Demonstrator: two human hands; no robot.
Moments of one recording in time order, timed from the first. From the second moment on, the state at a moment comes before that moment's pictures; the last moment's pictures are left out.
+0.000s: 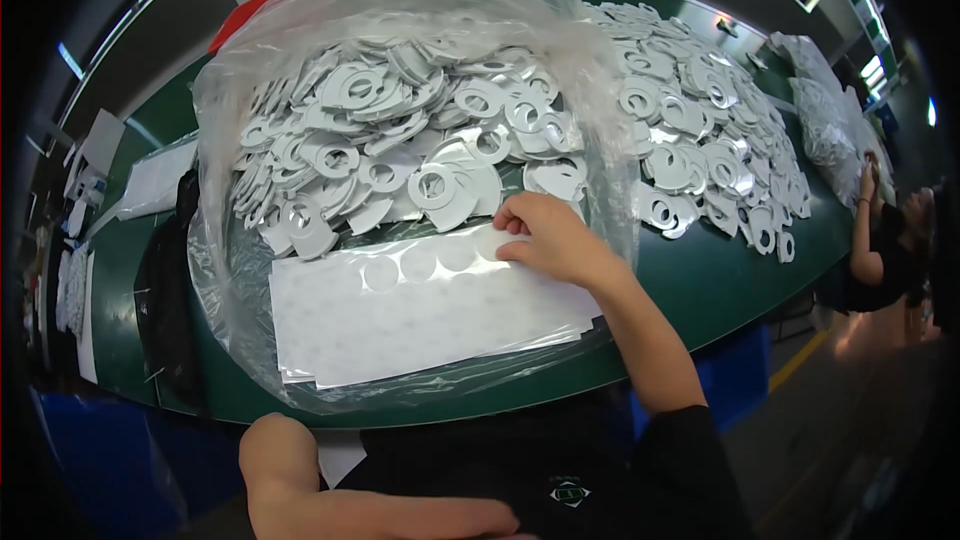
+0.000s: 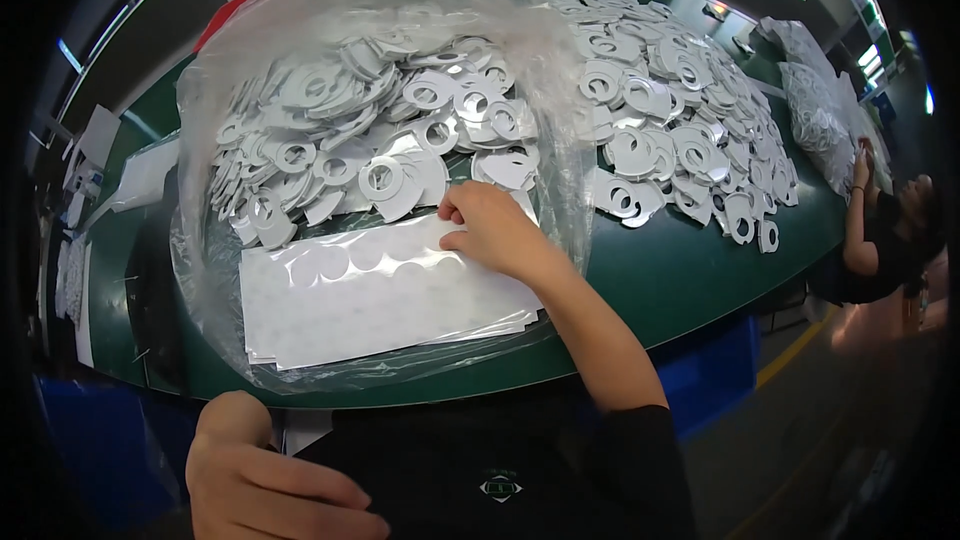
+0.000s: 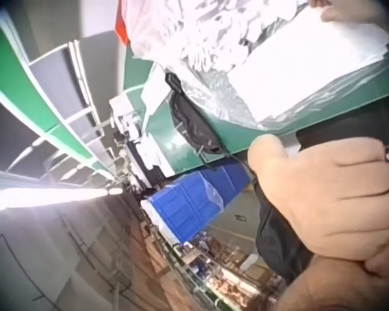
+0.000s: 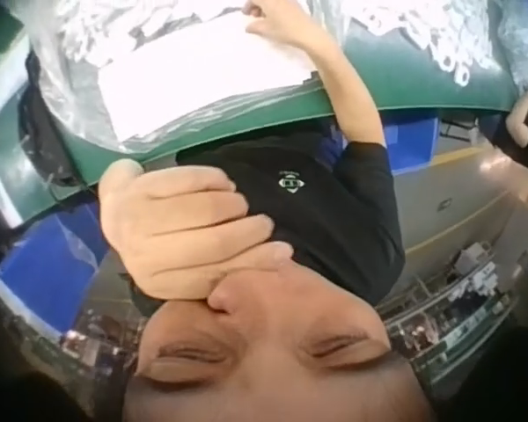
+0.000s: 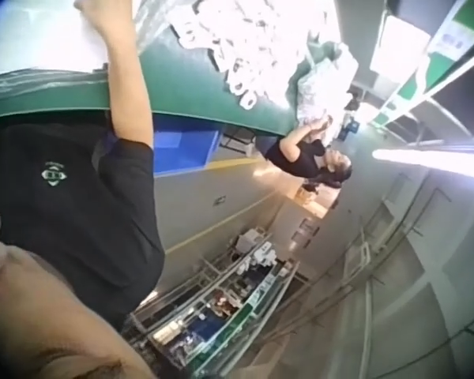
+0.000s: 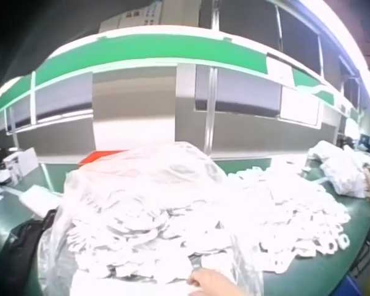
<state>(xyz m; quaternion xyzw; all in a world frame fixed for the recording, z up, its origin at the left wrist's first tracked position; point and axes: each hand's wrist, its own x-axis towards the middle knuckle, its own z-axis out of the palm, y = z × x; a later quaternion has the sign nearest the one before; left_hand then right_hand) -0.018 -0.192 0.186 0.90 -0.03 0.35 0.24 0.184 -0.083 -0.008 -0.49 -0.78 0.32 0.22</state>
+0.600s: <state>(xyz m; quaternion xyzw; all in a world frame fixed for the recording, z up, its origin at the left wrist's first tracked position) -0.051 -0.051 0.007 0.90 0.40 0.16 -0.07 0.183 -0.082 0.013 -0.52 -0.78 0.32 0.12</state>
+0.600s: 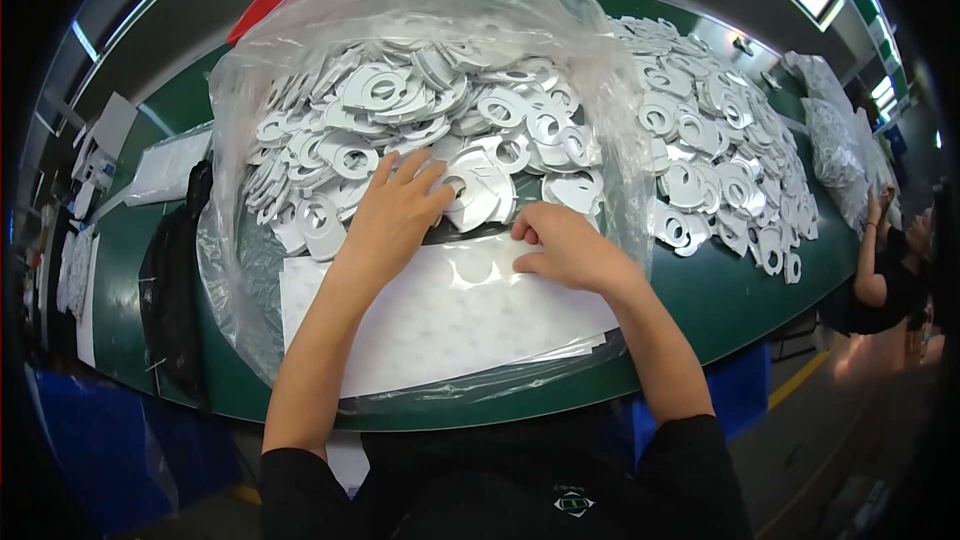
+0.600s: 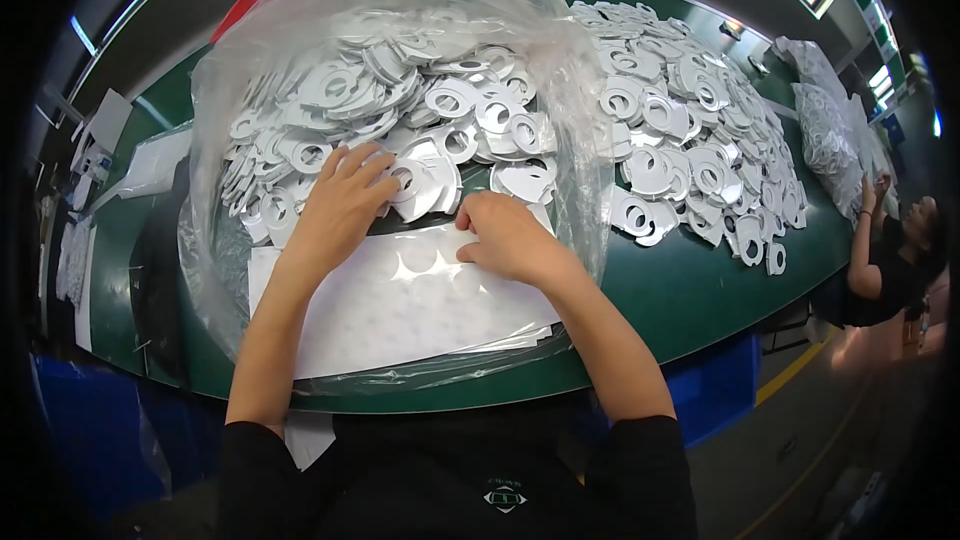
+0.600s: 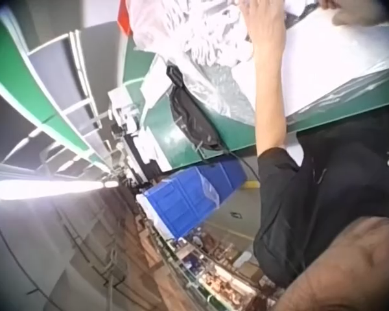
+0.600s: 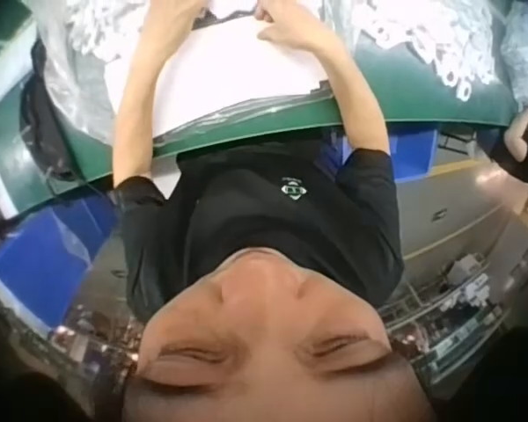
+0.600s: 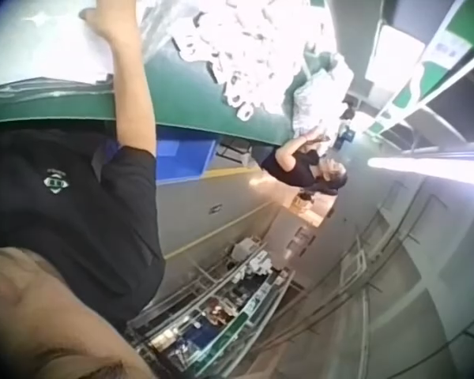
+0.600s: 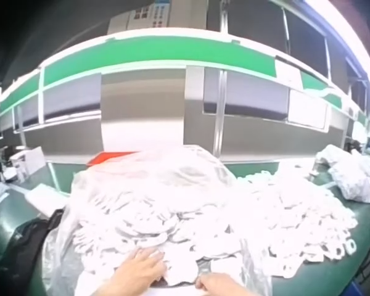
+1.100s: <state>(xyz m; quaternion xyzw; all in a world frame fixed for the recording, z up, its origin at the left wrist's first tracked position) -0.009 -0.080 0.002 0.17 0.16 0.50 0.83 0.175 -0.096 0.013 -0.53 -0.77 0.30 0.21</state>
